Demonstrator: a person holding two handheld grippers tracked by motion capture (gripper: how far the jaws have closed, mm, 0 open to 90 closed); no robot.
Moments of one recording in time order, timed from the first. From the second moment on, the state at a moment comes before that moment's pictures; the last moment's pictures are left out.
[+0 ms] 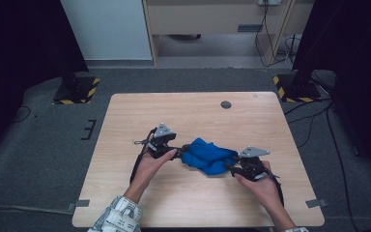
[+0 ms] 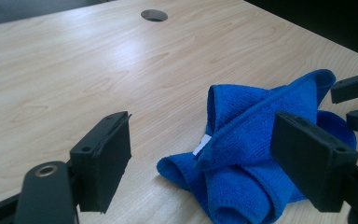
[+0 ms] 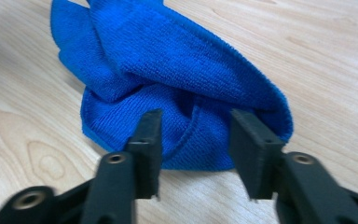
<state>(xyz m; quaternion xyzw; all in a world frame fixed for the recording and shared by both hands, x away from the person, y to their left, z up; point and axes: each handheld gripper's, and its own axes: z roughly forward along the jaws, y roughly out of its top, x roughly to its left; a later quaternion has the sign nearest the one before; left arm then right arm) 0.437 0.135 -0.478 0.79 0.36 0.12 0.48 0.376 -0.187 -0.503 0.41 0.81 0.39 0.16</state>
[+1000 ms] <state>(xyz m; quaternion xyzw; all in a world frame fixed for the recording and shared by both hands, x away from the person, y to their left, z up) 0.425 0.124 -0.485 0.82 0.31 0.12 0.46 0.381 -0.225 -0.513 0.46 0.80 0.35 0.18</state>
